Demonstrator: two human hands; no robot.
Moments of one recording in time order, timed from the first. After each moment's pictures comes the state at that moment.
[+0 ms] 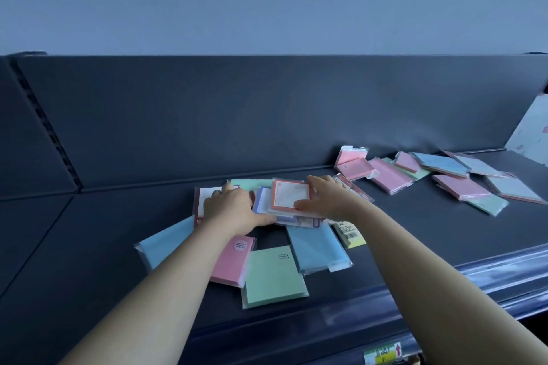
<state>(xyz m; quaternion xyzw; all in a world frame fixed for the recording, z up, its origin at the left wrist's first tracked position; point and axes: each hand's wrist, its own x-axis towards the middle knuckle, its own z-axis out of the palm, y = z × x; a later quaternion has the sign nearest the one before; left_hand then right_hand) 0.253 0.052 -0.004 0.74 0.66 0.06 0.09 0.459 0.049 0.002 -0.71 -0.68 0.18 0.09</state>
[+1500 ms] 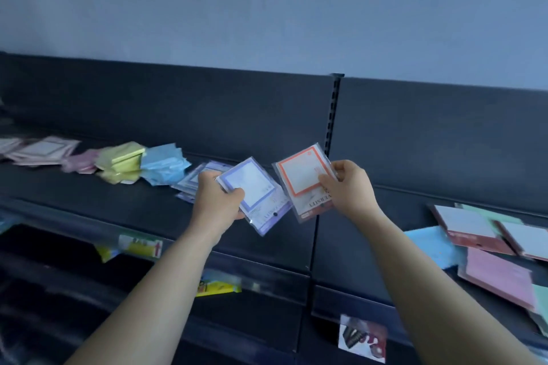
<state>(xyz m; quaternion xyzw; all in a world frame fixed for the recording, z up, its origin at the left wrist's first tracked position) -0.170 -0.107 0.027 0.37 0.66 0.60 0.27 0.036 -0.018 0.045 -0.49 -0.67 0.35 0.43</state>
